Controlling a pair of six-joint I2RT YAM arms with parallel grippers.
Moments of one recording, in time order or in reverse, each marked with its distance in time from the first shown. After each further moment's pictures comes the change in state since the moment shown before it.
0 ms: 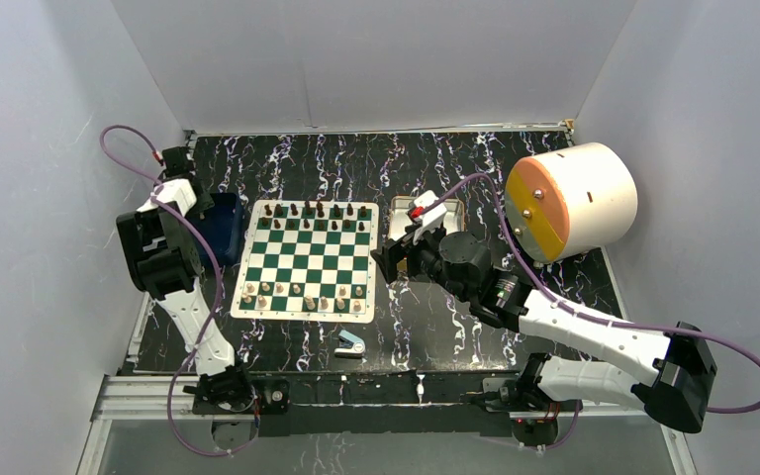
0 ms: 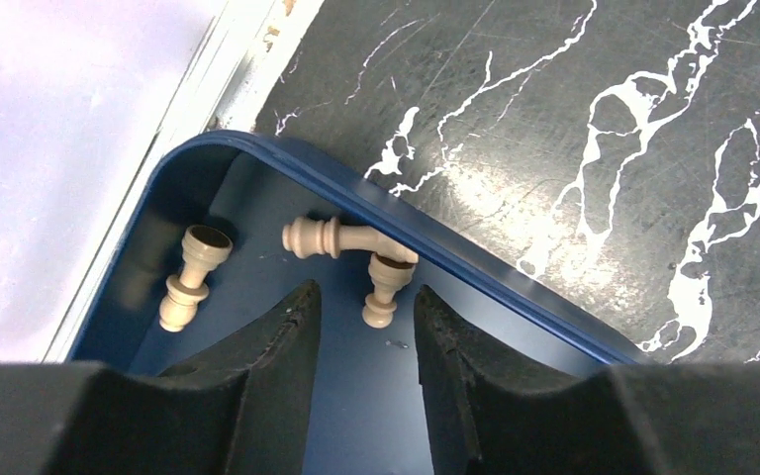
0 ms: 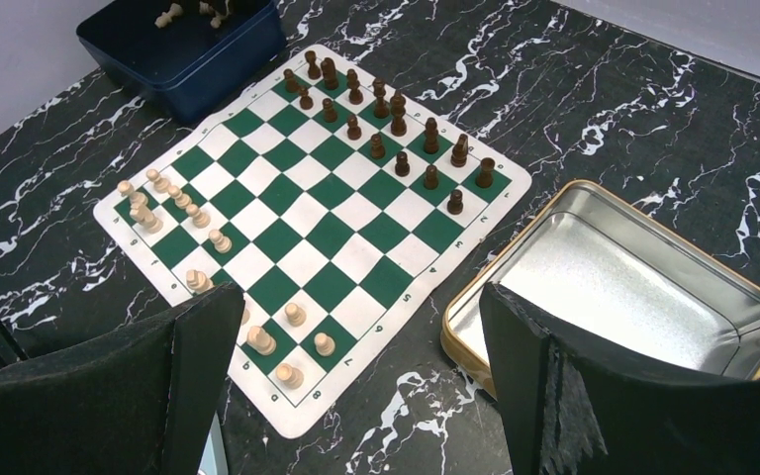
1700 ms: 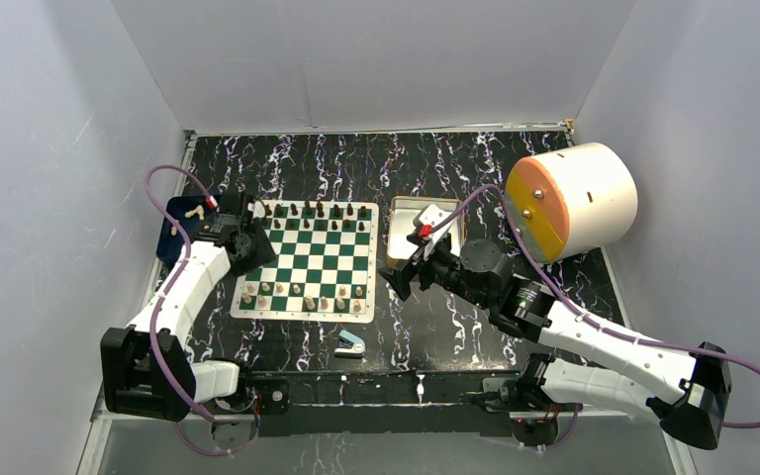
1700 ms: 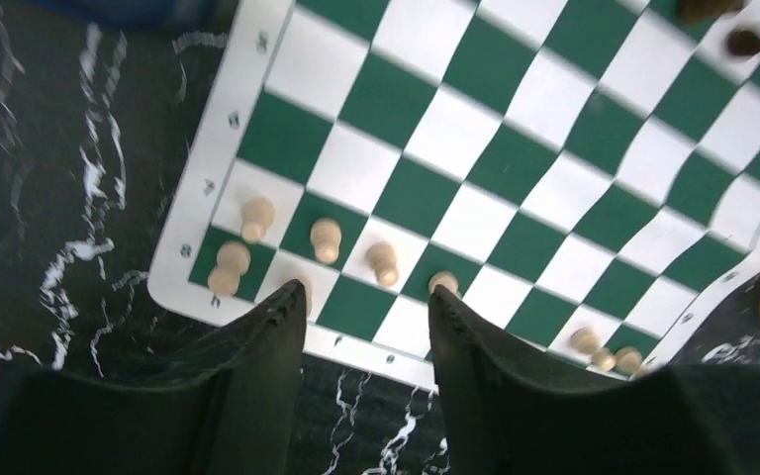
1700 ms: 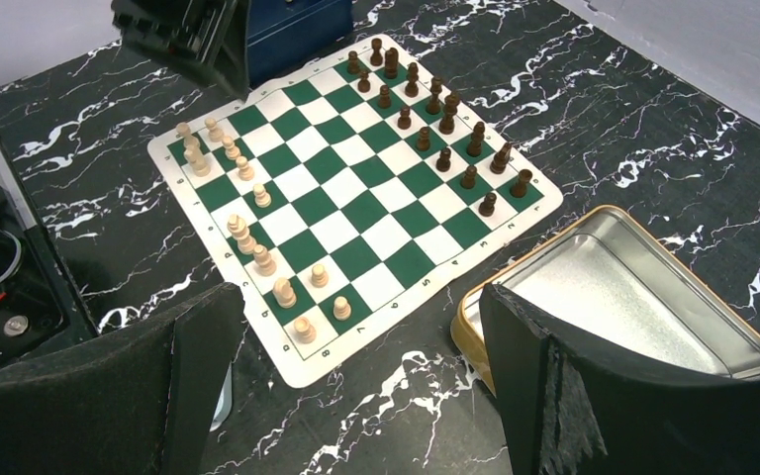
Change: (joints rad) left arm -0.429 -0.795 -0.554 -0.474 0.100 -0.372; right arm 0.000 -0.138 -0.034 -0.080 -0.169 -0.124
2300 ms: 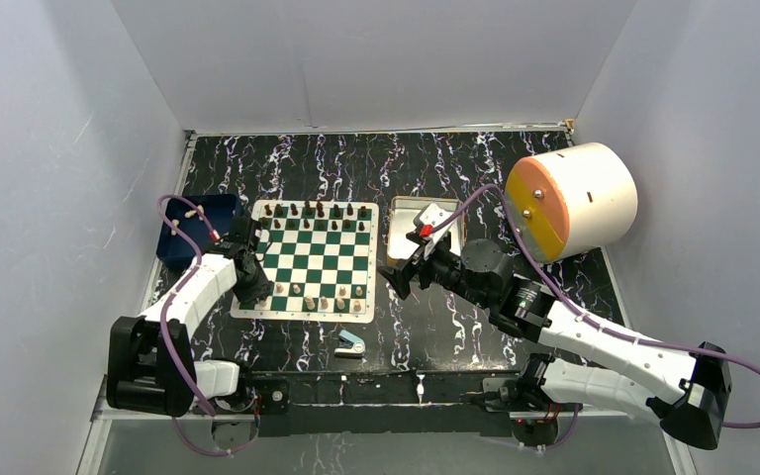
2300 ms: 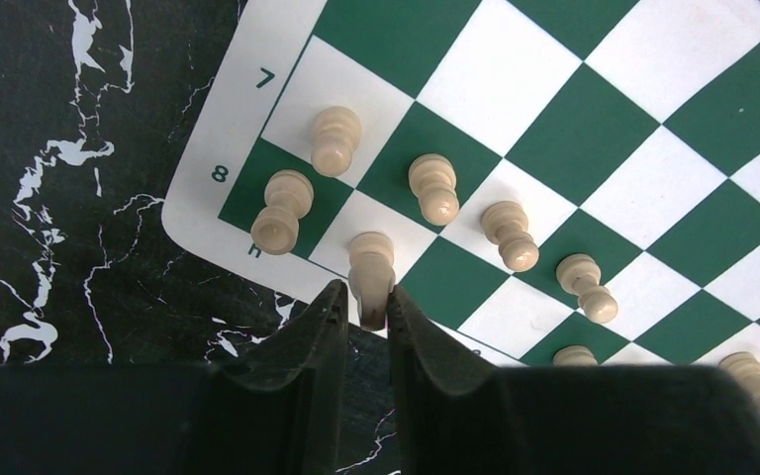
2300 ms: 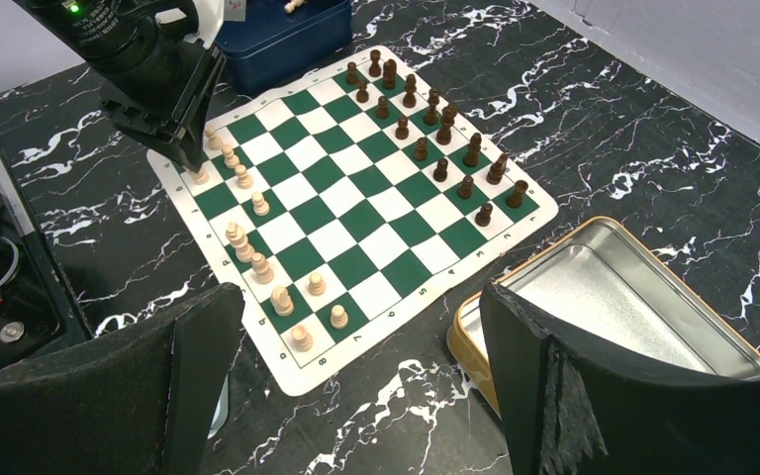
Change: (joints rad) left arm 0.000 0.013 -0.168 0.011 -0.048 -0.070; right arm 0.000 0.000 0.000 0.020 0.002 -0.009
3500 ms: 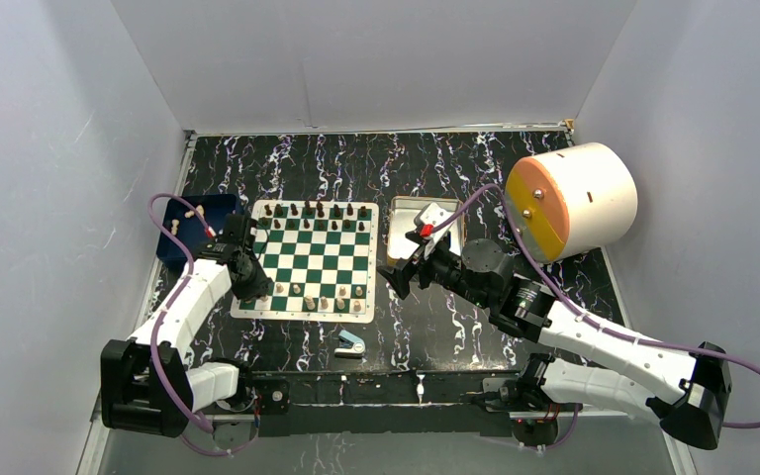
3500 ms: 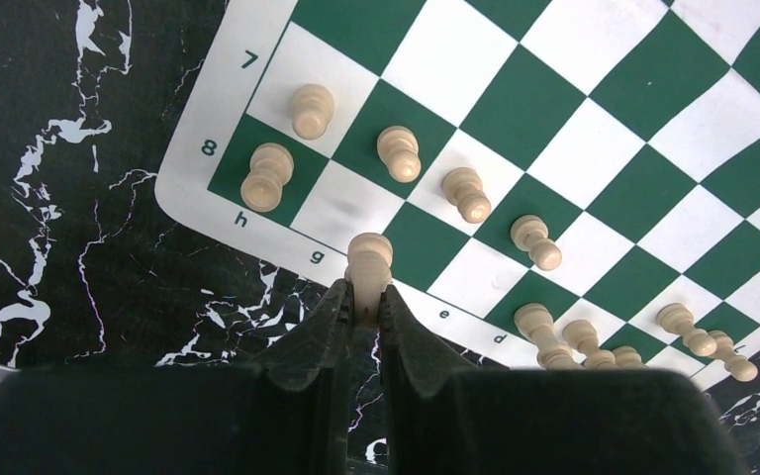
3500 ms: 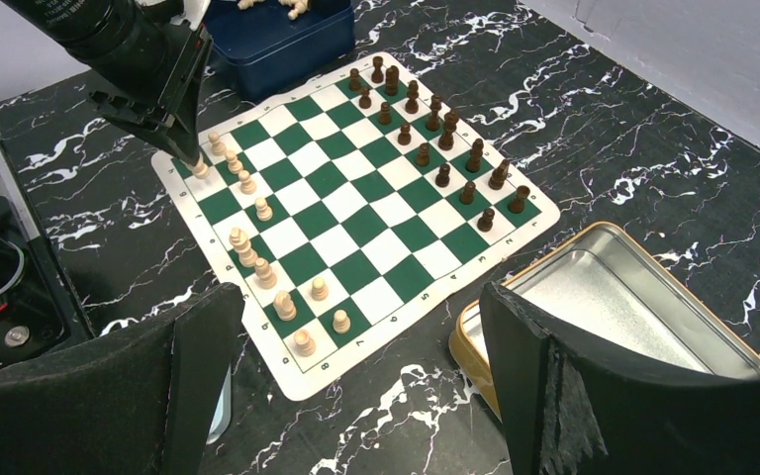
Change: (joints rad) left arm -0.006 -0.092 0.035 -0.058 0.034 -0.020; right arm 0.000 0.000 0.000 0.010 -0.004 0.003
